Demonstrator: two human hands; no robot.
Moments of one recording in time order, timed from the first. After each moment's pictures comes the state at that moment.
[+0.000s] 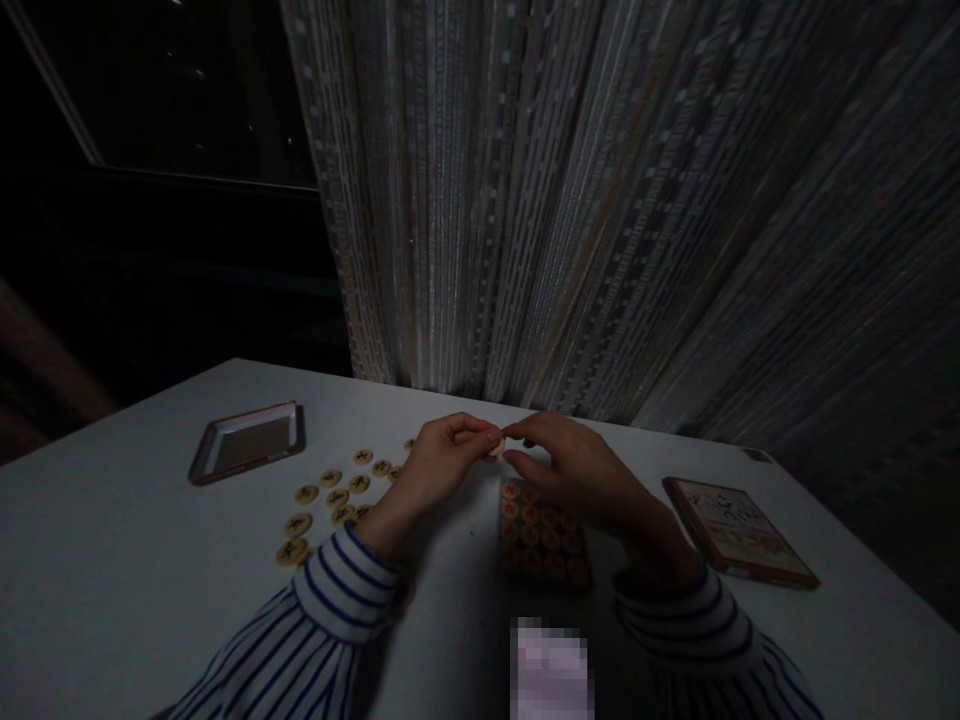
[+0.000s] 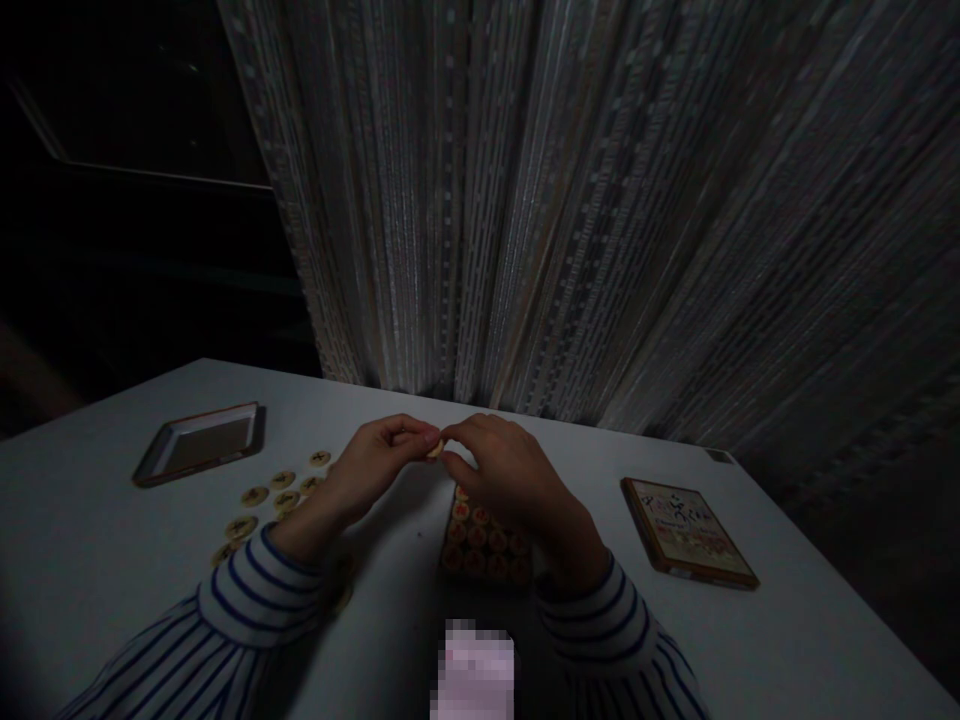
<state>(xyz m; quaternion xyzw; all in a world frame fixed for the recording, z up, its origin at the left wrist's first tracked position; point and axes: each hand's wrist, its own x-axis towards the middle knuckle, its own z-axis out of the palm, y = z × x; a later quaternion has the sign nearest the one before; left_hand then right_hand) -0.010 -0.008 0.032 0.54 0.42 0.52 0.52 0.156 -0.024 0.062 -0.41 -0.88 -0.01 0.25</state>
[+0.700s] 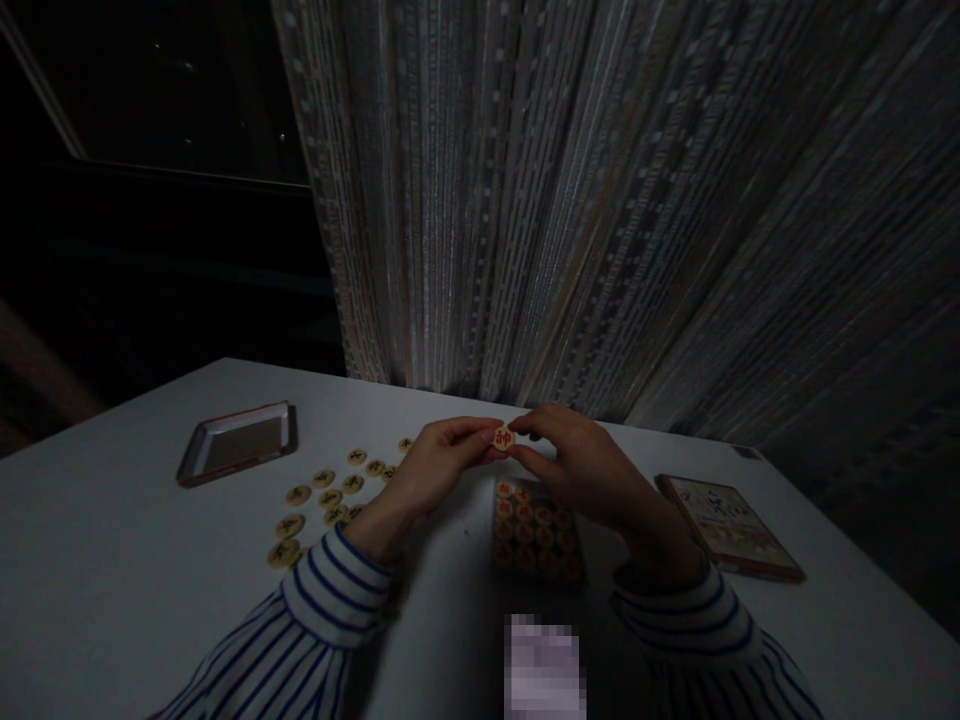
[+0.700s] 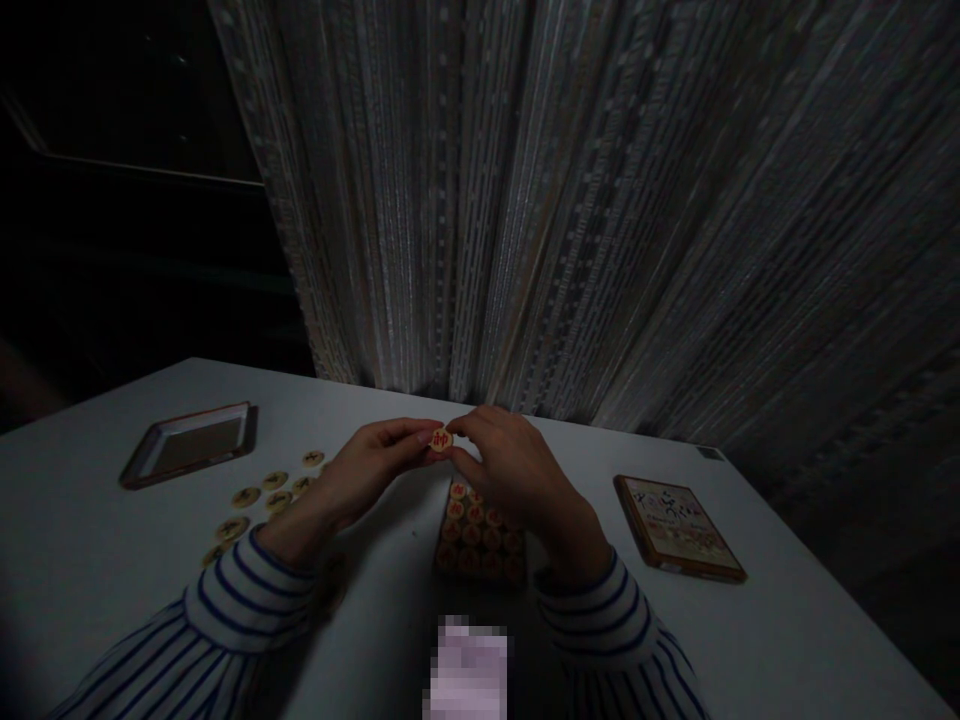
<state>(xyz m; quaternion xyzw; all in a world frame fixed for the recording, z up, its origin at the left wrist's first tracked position) -0.008 -0.012 0.033 0.49 0.35 0.50 0.62 0.164 -0.024 0.065 -0.41 -0.87 -0.02 0.28</state>
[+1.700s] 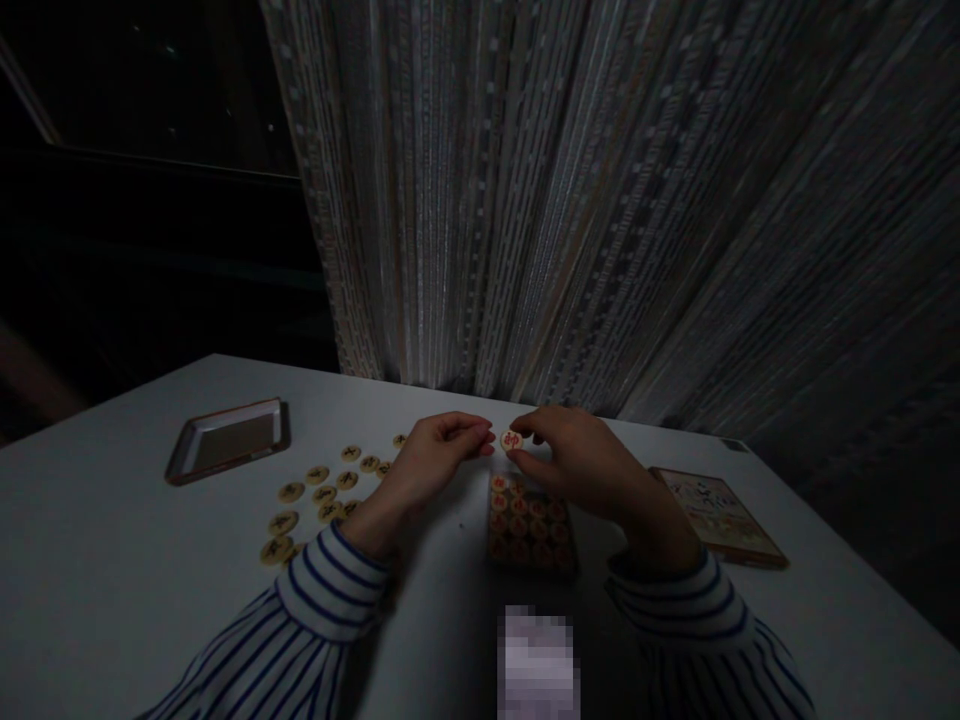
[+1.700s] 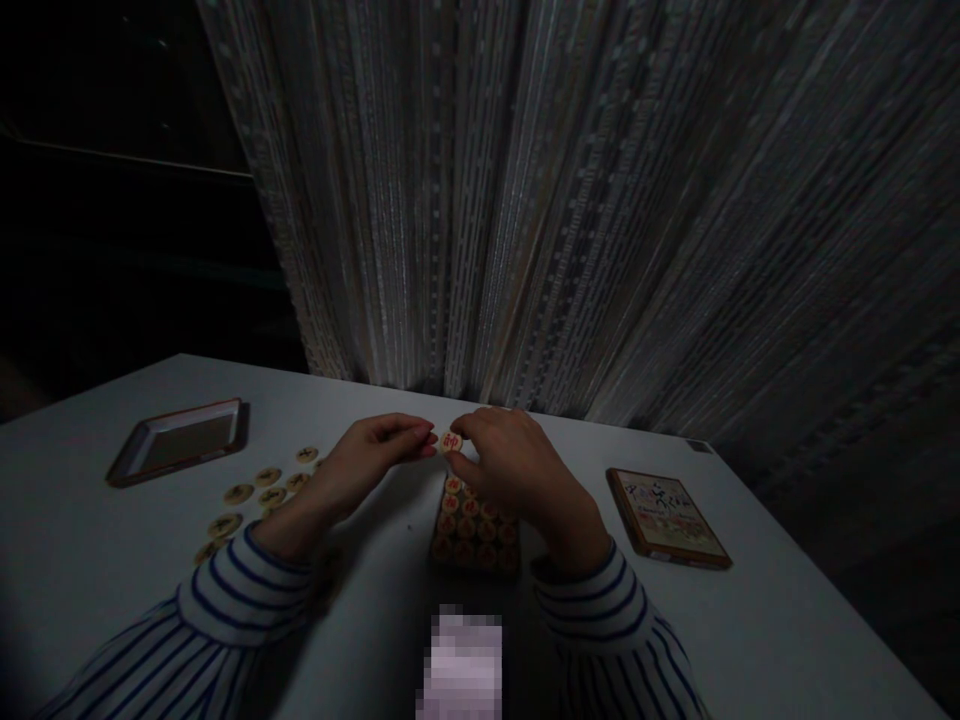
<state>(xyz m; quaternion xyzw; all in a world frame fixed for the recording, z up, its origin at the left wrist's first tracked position) -0.008 -0.010 0.030 0.49 0.40 0.51 0.58 0.167 -0.030 0.072 -0.45 -0.87 -0.06 0.18</state>
